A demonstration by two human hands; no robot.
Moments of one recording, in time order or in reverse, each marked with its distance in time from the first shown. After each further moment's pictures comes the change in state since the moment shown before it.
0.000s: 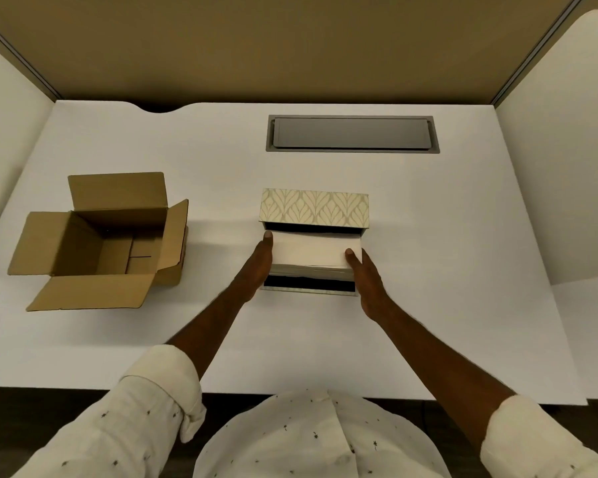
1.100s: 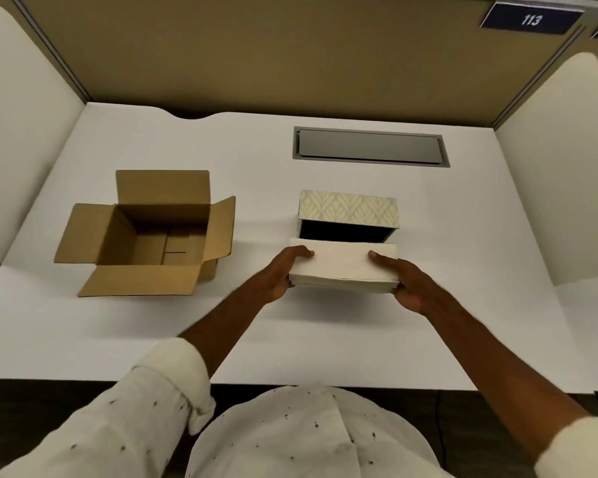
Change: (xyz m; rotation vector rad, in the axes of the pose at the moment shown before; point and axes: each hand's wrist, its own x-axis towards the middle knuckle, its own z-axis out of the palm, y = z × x) left_hand -0.056 0.004 -0.057 -0.343 -0.193 -0.152; right_hand -0.067 -0.045 0.008 0.149 -0.249 0.146
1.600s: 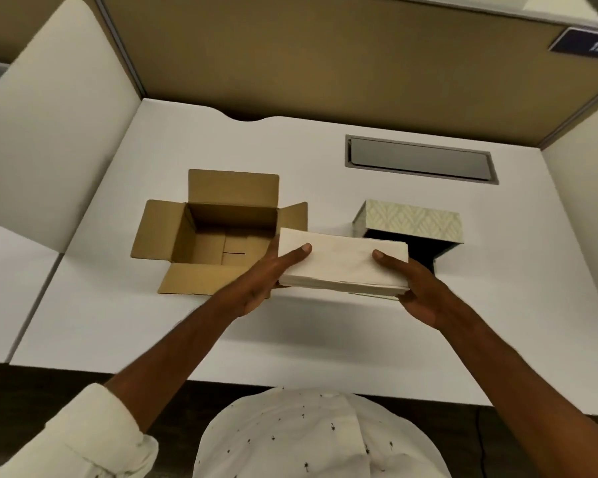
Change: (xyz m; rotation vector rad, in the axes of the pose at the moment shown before) left_hand -0.081 0.027 -0.161 0.147 -0.105 0.300; right_hand -0.022 -0.006 0.170 -0.051 -0.057 -0.134
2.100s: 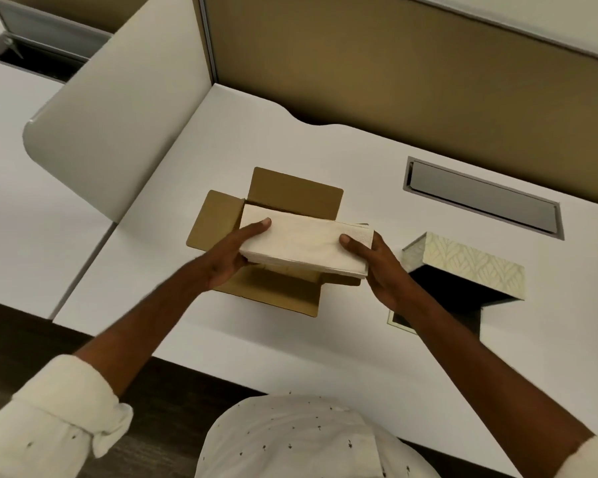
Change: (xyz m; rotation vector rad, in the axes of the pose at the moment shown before) left_hand -0.014 0.012 -0.153 -0.242 0.175 0.050; right_hand 0.098 -0.013 0.140 -0.181 -0.176 -0.112
